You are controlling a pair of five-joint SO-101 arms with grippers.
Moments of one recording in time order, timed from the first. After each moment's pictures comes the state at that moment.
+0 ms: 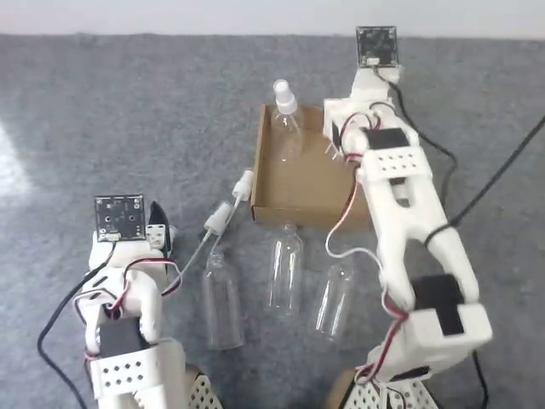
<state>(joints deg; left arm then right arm) -17.7 -89.8 88.4 45.2 -4.5 -12.0 8.4 6.2 33.0 -6.7</state>
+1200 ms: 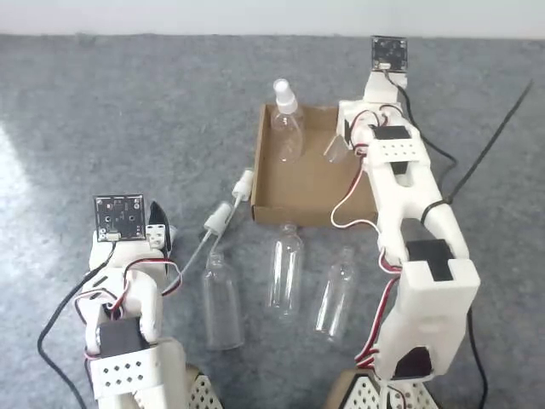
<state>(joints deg) -17.7 -89.8 88.4 45.2 -4.5 -7.2 23.4 0.3 25.0 -7.4</state>
